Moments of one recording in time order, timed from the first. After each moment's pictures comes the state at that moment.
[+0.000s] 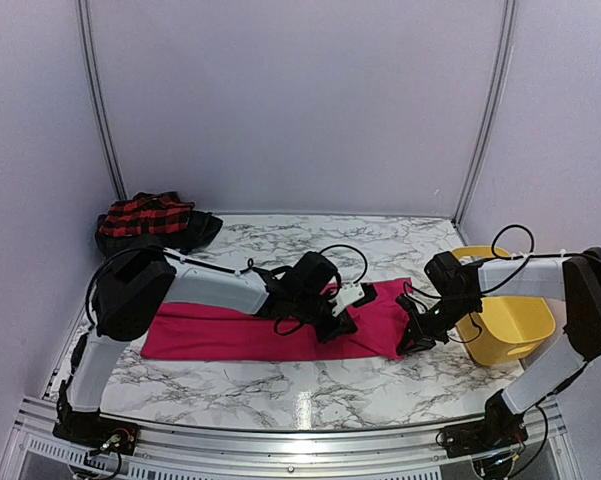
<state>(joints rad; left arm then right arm) -1.02 2.30 1.64 -0.08 0.32 0.22 0.33 1.50 0.77 -0.70 -0.56 0.20</state>
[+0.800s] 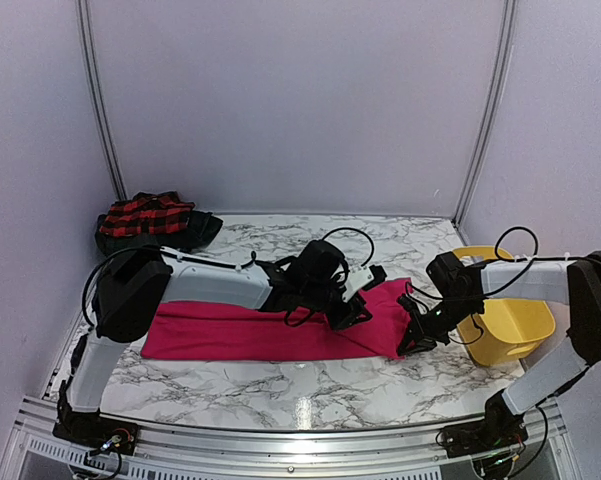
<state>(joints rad) -1.03 2.27 1.68 -0.02 0.24 0.20 0.33 1.47 0.76 -0.70 -0.58 0.21</state>
